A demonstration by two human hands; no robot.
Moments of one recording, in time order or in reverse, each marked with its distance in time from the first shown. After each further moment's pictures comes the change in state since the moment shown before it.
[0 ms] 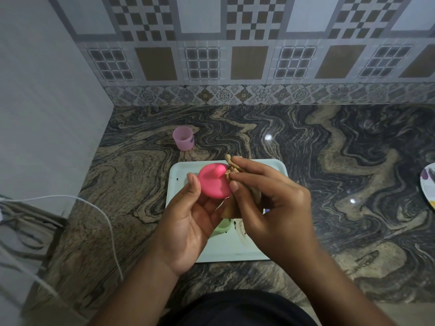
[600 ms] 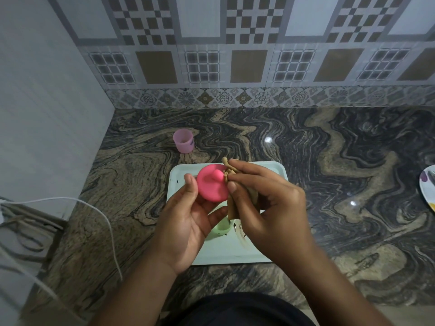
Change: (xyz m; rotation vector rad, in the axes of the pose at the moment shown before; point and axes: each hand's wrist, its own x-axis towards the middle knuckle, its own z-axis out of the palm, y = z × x) left_hand 0.001 0.003 0.001 0.100 0.006 0.036; right_hand 0.002 0.000 0.002 0.038 -0.018 0.041
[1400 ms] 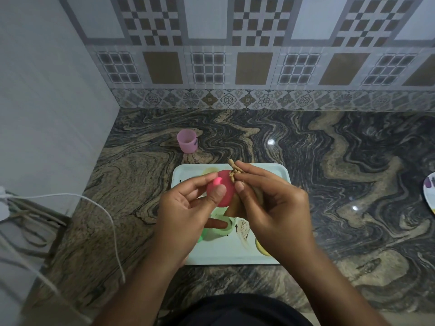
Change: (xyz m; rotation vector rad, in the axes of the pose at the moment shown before) left_hand -0.002 0.002 -0.001 0.476 0.192 0.223; right_hand -0.004 0.018 0.002 0.130 -0.029 0.120
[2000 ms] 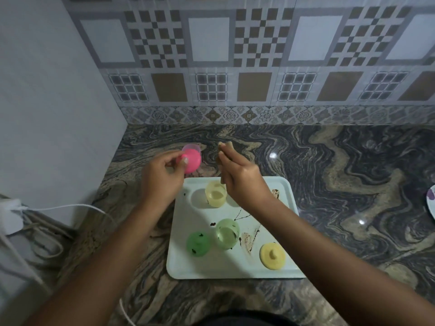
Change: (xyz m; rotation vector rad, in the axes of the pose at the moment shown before) left_hand 0.119 -0.017 -0.062 0.719 0.289 0.360; right_hand 0.089 0.093 0.053 -0.527 -0.122 -0.472
